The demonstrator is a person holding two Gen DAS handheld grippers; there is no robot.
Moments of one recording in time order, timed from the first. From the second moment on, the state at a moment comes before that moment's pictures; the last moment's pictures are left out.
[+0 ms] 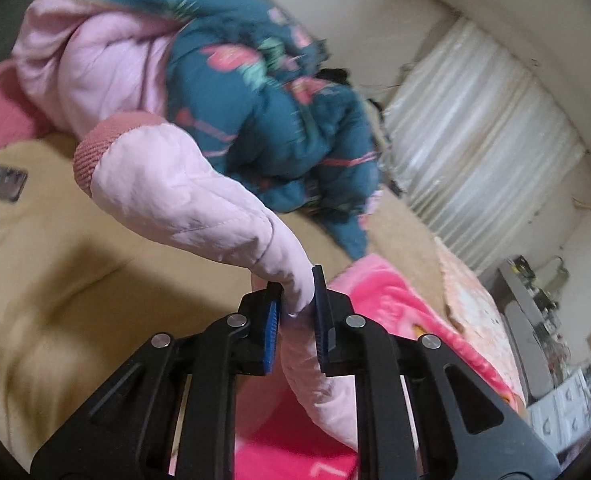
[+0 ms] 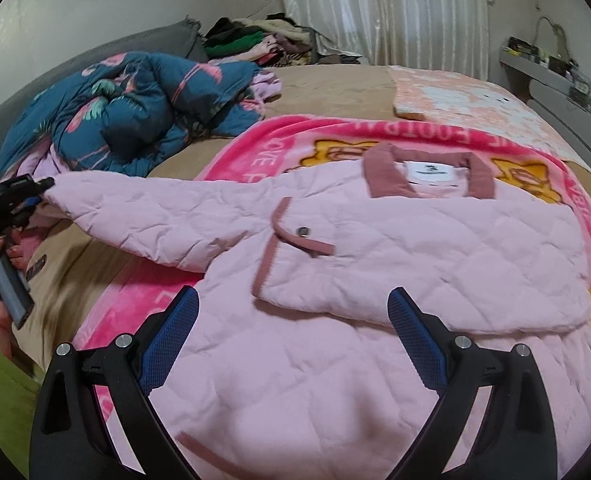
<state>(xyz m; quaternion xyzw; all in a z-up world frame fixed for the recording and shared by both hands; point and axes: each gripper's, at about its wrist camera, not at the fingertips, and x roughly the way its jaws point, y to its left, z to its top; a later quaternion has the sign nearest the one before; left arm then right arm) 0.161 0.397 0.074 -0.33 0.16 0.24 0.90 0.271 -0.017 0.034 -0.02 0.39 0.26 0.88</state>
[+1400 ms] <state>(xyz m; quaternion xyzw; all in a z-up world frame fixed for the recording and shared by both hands) 0.268 0.068 0.143 -0.10 0.22 -0.02 0.97 0.250 -0.242 0.044 0.14 0.34 0.17 0.91</state>
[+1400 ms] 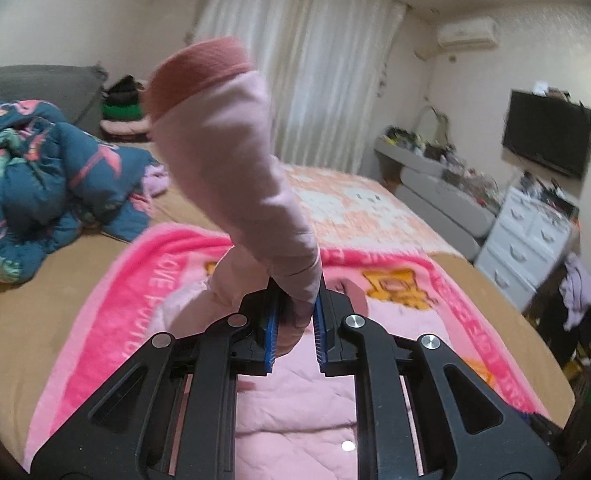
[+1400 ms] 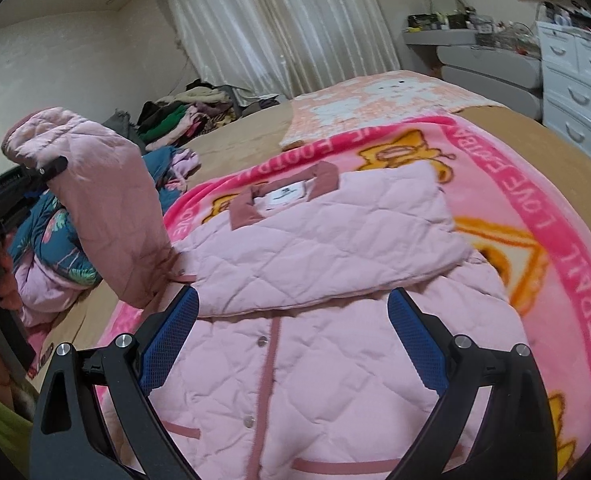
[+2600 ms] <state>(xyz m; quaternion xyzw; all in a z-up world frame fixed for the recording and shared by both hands) 0.267 -0.061 -0.011 0.08 0.45 -0.13 0.88 0.271 -0.309 -0.009 0.23 0.40 0.13 0.88</state>
